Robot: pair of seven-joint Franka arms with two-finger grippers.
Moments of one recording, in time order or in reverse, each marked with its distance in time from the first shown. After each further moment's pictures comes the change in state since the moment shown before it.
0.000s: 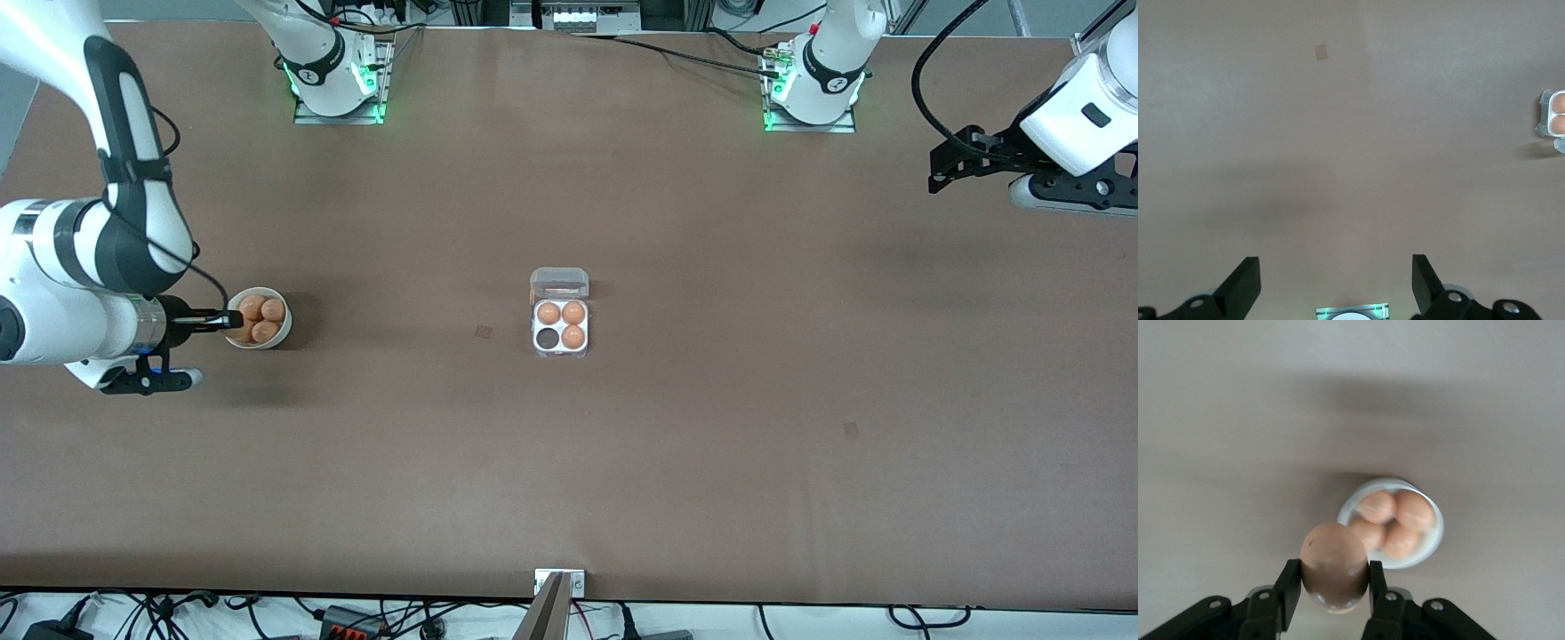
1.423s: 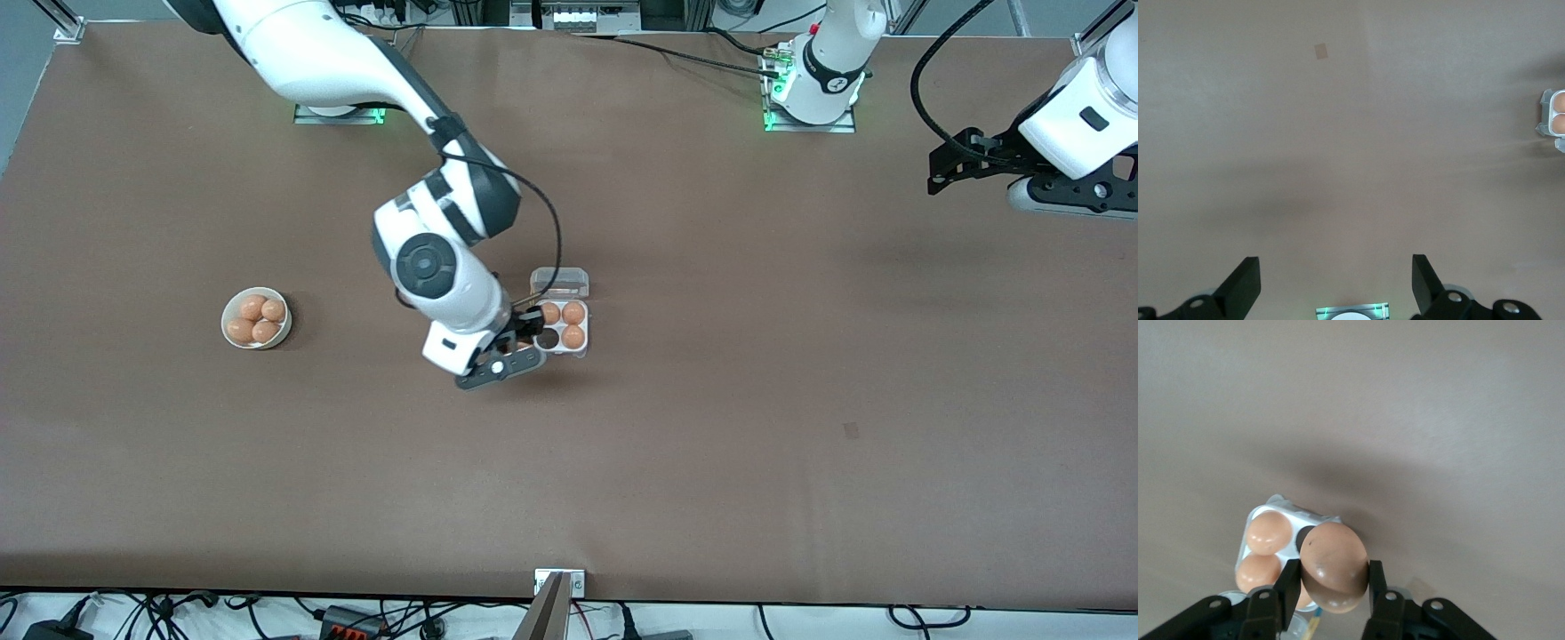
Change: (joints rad) left arm 0.000 0.004 0.000 0.000 0.000 0.000 0.000; right arm 0.533 0.269 0.058 0.202 0.092 0.388 0.338
